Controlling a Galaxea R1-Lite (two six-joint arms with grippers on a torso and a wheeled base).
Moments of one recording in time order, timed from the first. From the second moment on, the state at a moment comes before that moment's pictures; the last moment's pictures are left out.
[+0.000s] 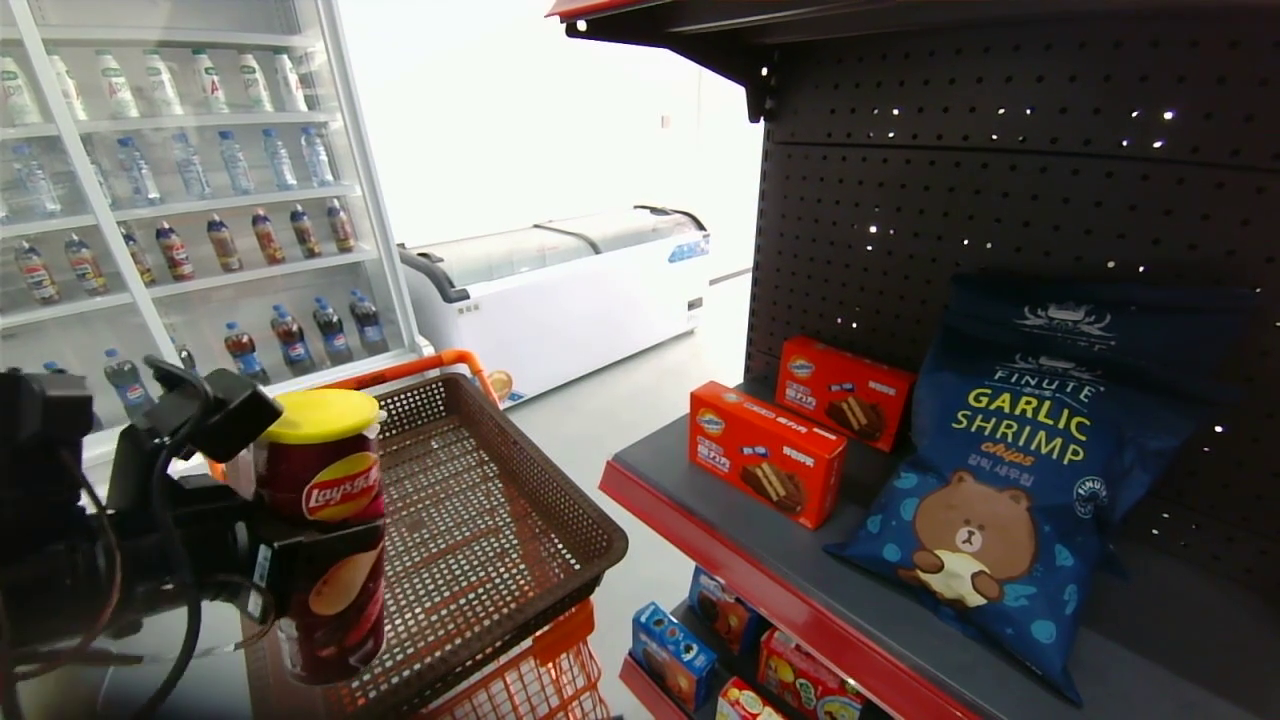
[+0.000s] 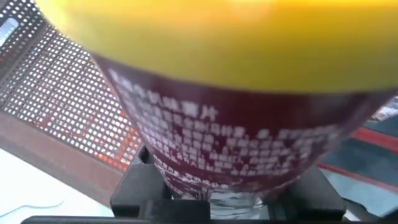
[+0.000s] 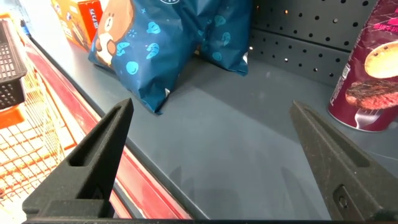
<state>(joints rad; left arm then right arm) -0.04 1.34 -0.59 -0.19 -0.34 0.23 0.00 0.00 0.00 -0.01 0.00 -0.01</state>
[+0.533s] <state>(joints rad) -0.35 1.21 -0.59 -0.32 -0.60 0.12 0.00 0.00 0.00 -0.01 0.00 -0.01</state>
